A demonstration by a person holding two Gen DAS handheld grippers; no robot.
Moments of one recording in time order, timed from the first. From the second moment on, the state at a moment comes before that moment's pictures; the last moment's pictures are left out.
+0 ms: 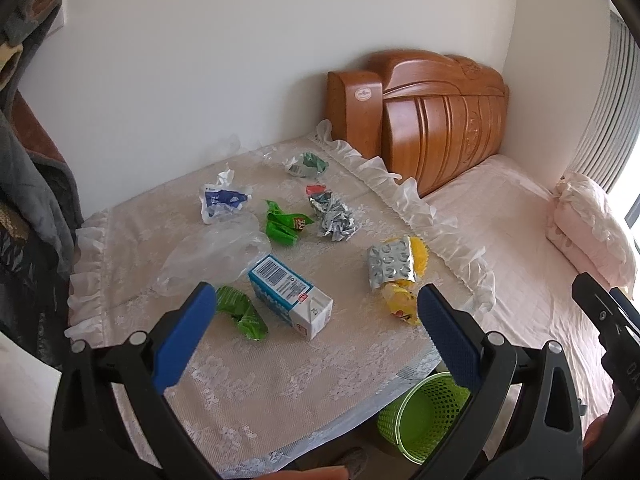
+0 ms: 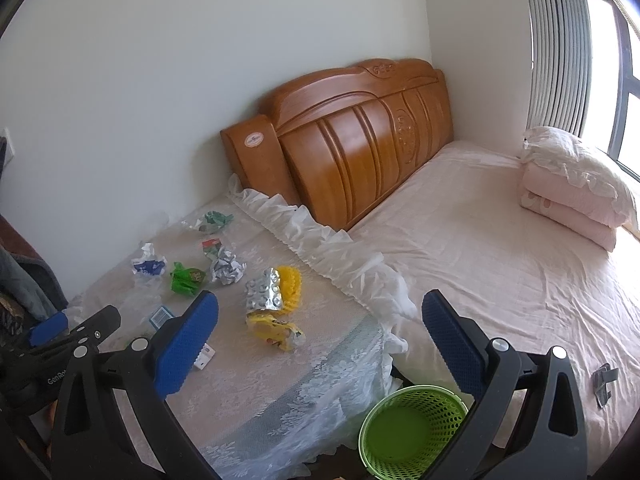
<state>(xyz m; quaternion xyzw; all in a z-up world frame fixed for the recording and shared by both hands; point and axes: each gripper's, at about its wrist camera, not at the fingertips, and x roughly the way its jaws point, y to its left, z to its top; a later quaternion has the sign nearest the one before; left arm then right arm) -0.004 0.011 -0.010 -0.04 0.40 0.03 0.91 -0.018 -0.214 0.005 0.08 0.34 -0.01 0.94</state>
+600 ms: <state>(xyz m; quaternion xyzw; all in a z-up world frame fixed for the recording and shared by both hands) 0.005 0.144 -0.077 -0.08 0.46 0.11 0.88 0.045 -0.096 -0.085 0.00 0.44 0.15 0.89</state>
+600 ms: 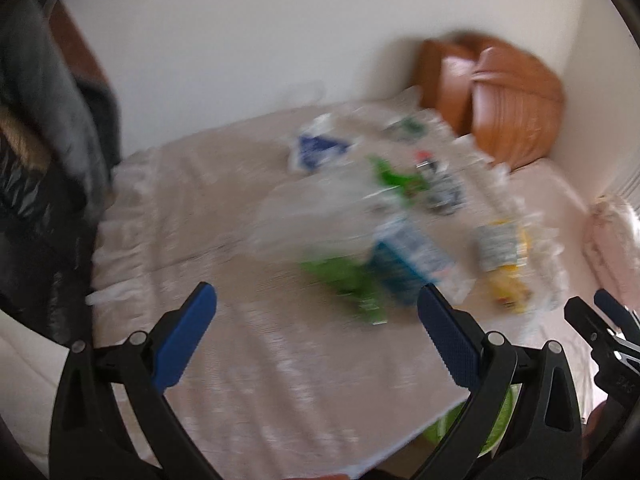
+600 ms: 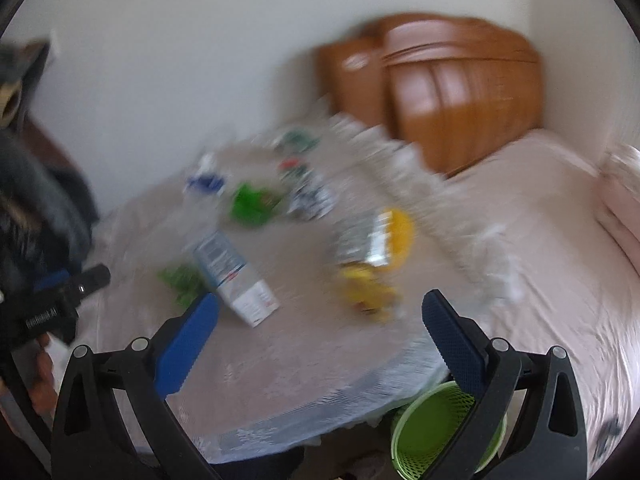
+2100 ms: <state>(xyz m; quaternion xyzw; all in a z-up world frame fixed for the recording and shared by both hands) 0.125 0.144 -0.086 0.03 0.45 -0.04 0.89 0.028 -0.184 -0.089 0.10 0.43 0.09 0.89</state>
